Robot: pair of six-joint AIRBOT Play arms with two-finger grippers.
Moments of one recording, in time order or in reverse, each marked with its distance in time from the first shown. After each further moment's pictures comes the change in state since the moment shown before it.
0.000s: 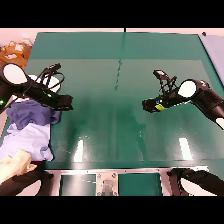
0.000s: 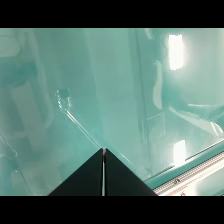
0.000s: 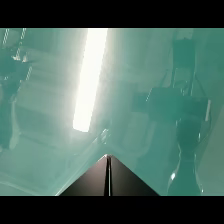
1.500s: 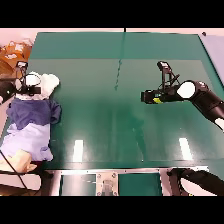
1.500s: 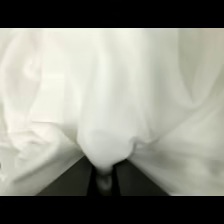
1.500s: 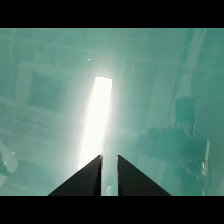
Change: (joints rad) left arm 0.379 -0.454 0.091 0.647 0.772 -0.013; right arm -0.006 -0.001 -0.012 0.021 -0.239 0.006
